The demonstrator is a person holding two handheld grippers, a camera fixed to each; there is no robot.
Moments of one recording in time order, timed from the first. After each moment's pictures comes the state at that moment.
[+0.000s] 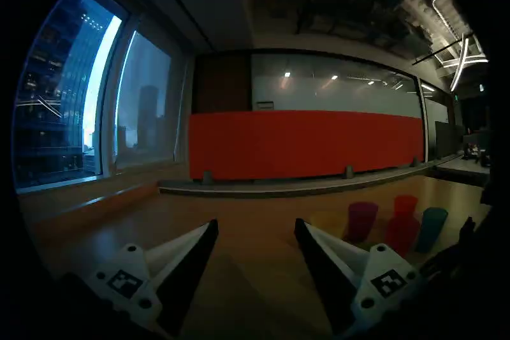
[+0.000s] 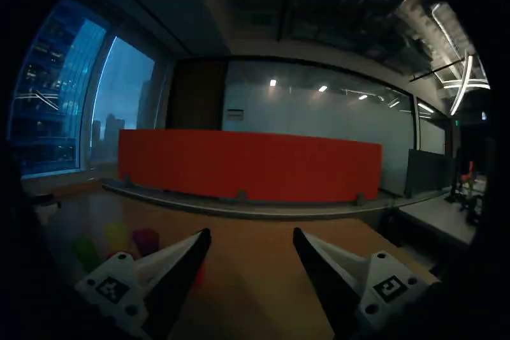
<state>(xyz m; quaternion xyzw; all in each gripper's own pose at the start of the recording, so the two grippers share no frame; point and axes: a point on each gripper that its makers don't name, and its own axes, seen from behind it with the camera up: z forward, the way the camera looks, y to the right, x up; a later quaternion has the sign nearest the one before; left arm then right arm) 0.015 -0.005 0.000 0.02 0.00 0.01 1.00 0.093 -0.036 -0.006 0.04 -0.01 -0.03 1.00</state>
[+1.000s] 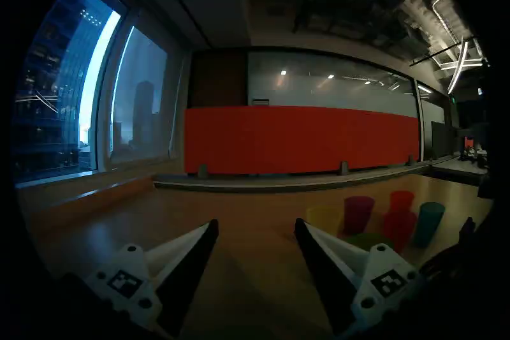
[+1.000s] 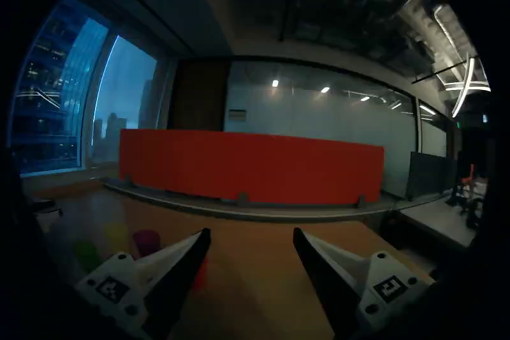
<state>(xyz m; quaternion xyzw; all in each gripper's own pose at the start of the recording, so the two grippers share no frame) 0.001 0.001 -0.001 0.00 0.00 0.00 1.00 0.097 -0.040 -0.001 0.04 -0.01 -0.04 1.00</state>
